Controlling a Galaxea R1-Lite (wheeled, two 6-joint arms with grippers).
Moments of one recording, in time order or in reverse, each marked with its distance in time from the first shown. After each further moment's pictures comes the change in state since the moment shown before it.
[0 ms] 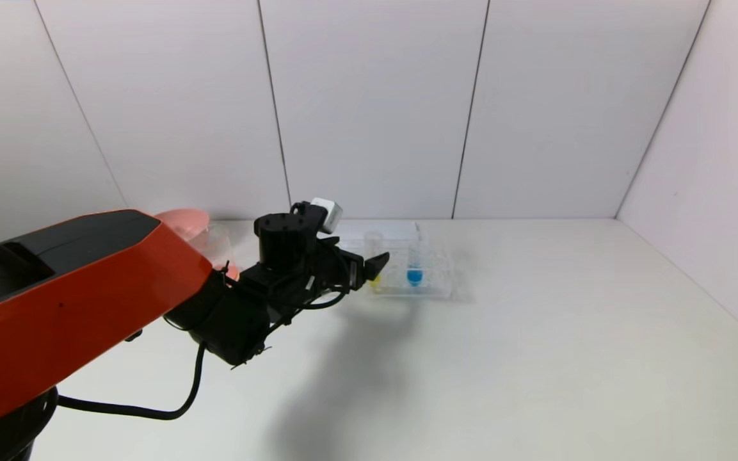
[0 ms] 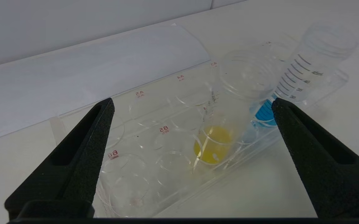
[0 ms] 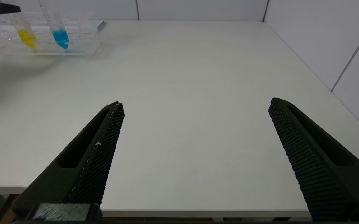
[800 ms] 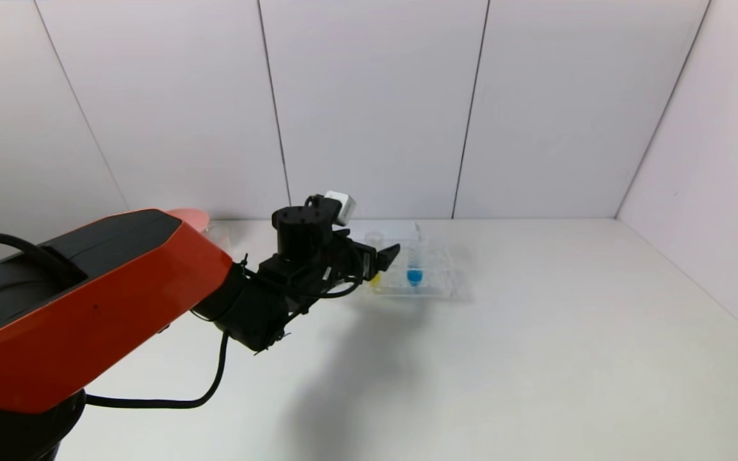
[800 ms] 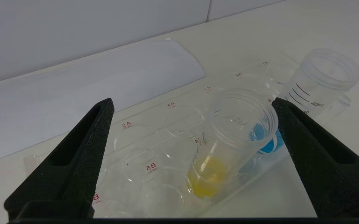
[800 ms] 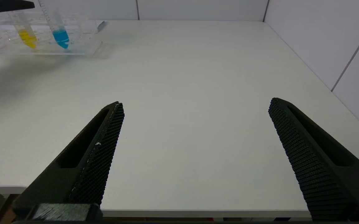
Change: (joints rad) left arm -0.018 0.053 -0.126 0.043 0.010 0.002; right arm 0.000 0.000 0.000 0.000 0.000 0.000
